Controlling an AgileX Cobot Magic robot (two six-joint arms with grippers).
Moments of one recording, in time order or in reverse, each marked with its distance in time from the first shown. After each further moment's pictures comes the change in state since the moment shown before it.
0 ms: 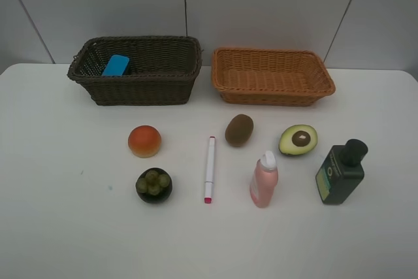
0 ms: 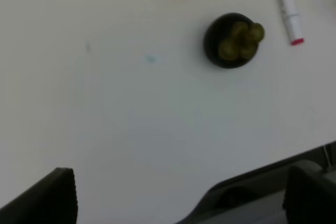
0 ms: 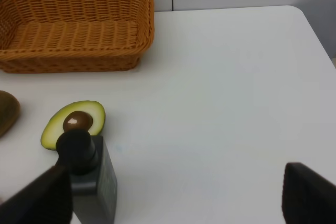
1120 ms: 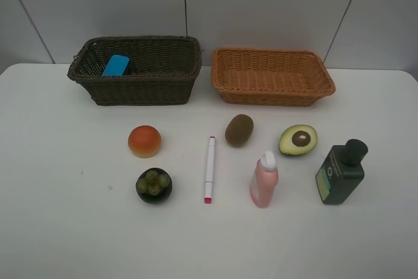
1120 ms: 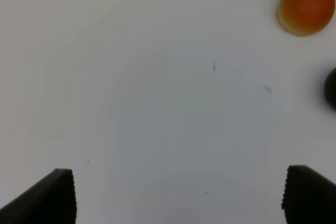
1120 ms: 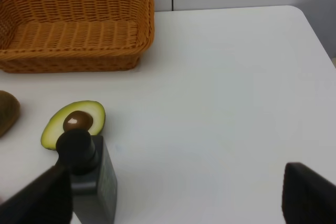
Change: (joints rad) left arm 0.000 -0.256 -0.002 0.348 0.047 -0.284; right arm 0.000 0.000 0.000 0.000 0.000 0.000
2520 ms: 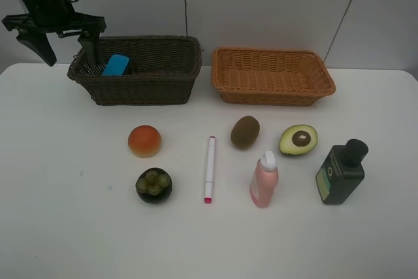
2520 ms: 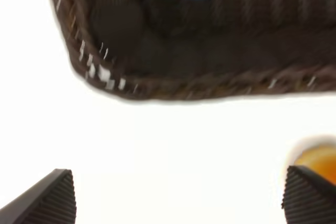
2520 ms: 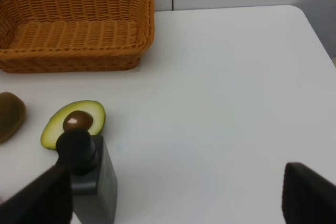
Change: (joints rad) left arm -0.001 1.607 -1.007 -0.038 -0.005 -0.005; right arm 0.000 0.000 0.000 0.000 0.000 0.000
